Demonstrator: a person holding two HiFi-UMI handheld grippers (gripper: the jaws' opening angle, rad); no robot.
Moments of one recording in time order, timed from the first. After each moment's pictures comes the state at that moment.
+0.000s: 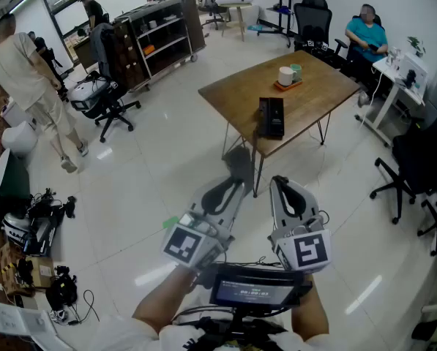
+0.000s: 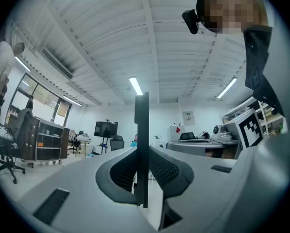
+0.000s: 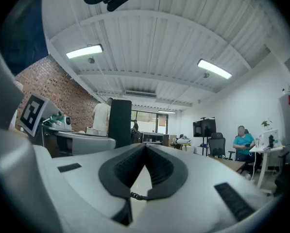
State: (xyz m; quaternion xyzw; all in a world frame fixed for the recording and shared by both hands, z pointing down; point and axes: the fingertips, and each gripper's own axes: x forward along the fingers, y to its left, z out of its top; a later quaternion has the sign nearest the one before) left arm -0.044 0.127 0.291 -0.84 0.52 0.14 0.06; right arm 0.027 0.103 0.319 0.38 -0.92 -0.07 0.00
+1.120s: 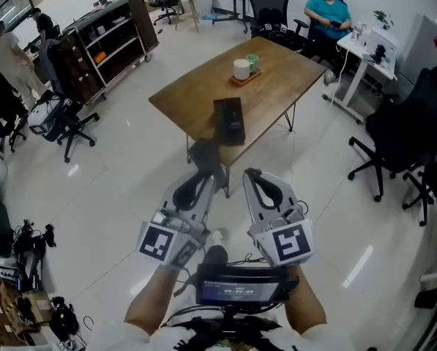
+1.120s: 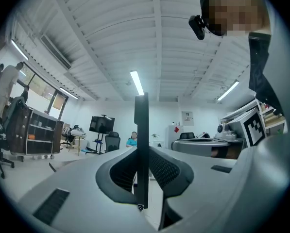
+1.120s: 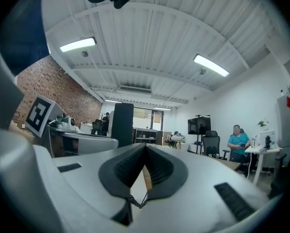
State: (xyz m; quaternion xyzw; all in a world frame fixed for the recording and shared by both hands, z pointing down) left arm -0.032 0.005 0.305 -0.85 0.50 0.13 0.03; right arm 0.047 -0.005 0.325 0.41 -0.91 -0.06 0.02
